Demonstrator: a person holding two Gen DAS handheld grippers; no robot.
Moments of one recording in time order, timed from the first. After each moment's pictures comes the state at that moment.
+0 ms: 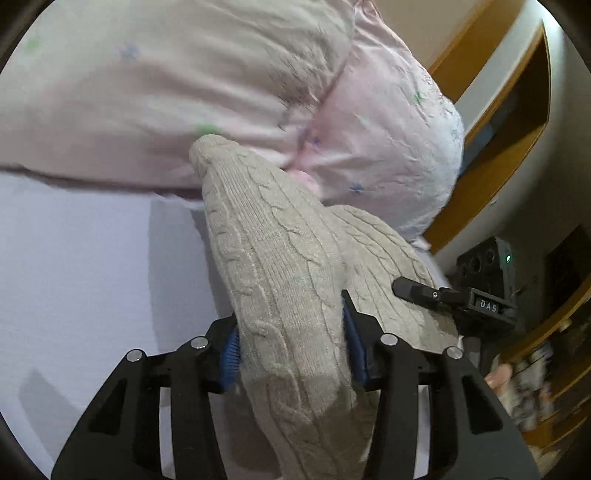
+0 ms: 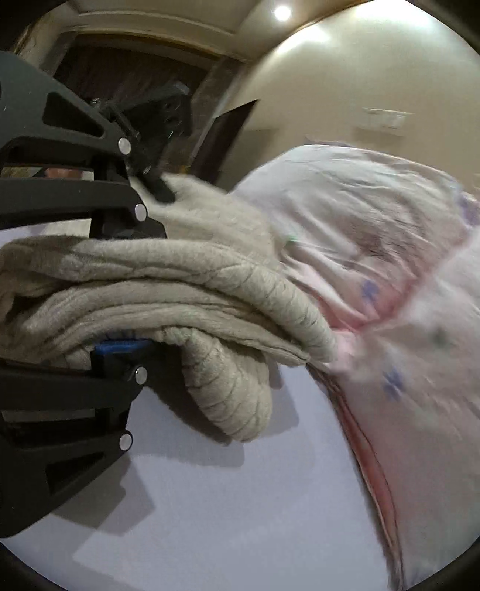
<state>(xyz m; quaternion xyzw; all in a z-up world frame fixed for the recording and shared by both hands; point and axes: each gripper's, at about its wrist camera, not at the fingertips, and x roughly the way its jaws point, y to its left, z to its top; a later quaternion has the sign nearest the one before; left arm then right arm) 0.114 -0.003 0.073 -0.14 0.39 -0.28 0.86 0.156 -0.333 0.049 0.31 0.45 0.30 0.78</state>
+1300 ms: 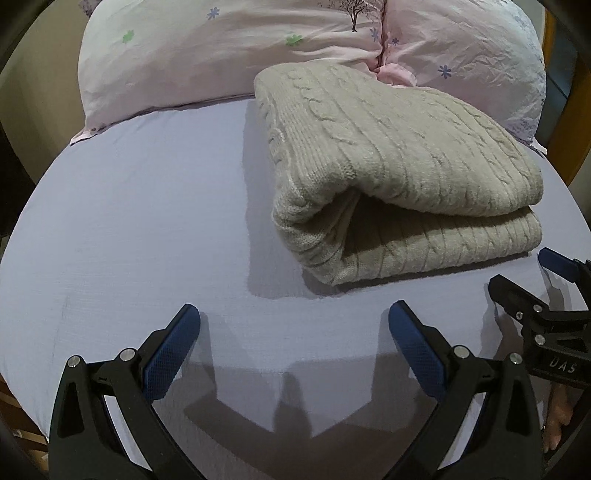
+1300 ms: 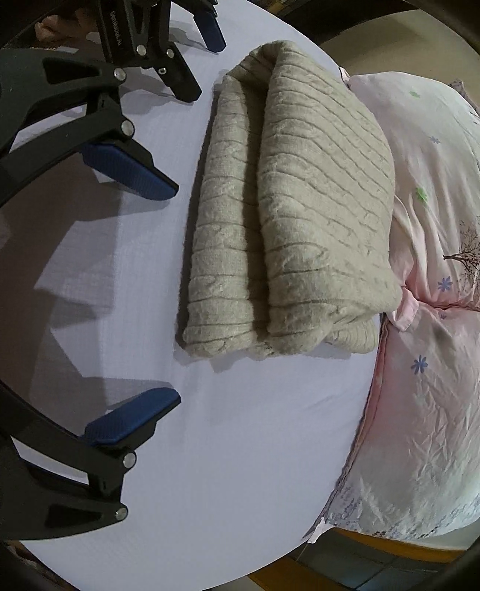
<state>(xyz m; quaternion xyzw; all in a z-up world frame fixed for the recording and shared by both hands) 0.007 -0.023 0.026 0.04 0.48 -0.05 0.87 0.018 -0.253 0.027 -0.01 0.48 0.06 0.88</state>
